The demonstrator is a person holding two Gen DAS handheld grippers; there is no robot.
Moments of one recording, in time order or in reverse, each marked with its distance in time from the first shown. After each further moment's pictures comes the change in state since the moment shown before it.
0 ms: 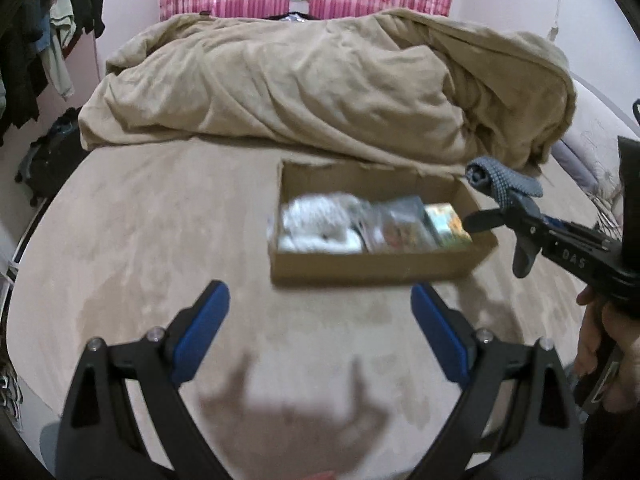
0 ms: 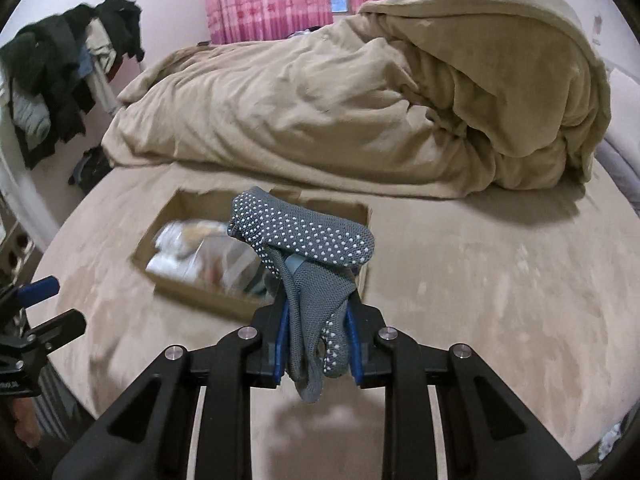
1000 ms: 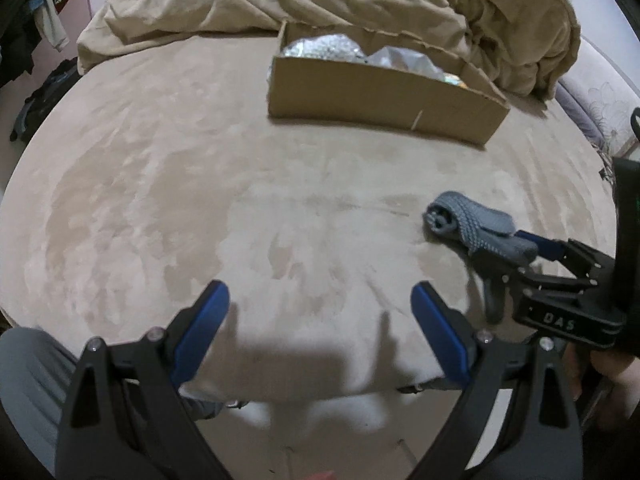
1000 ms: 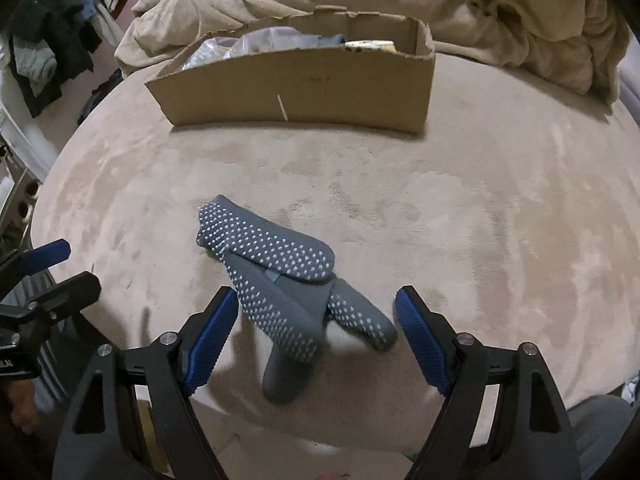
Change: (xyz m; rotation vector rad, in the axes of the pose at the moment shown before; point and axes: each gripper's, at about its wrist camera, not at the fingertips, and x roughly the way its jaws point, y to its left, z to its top) left arm 0.016 0.000 -0.123 0.000 0.226 0.002; right arm 0.025 0.040 -0.135 -0.009 0.269 0.063
